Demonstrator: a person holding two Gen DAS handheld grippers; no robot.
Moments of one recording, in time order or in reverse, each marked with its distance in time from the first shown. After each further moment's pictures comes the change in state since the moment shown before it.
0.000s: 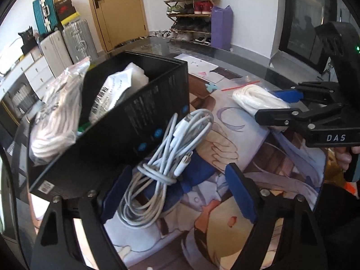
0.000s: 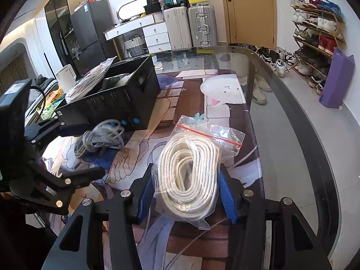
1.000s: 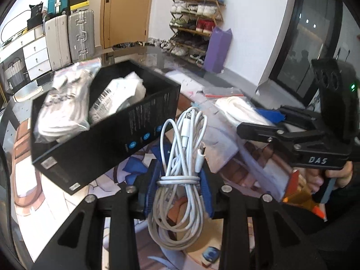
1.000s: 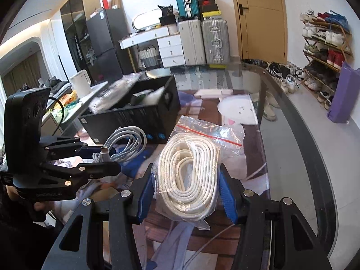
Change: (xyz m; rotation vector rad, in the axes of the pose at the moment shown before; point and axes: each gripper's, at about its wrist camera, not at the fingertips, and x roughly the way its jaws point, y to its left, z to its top) left arm -0.042 0.010 -0.014 -0.173 -0.101 -0.154; right arm -0.038 0.021 0.004 -0.054 -0.111 0.077
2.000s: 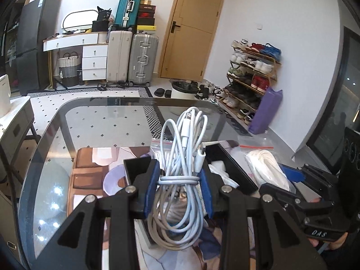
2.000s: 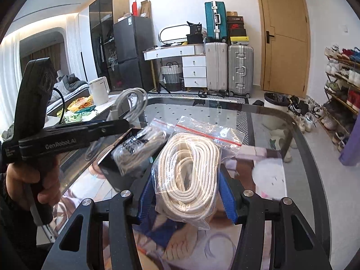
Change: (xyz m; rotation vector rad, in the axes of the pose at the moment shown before) left arm -0.053 0.102 0.064 -0.275 -0.273 0.255; right arm 0.038 0.067 0.095 -0.165 -0.098 0.063
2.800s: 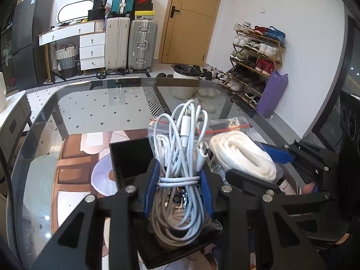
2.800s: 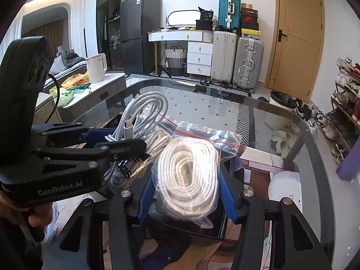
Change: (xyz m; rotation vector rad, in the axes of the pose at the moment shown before) left arm 0.062 0.000 -0.022 0.024 0.106 0.022; right arm 0.085 0.006 0.004 -0.111 0.096 -0.030
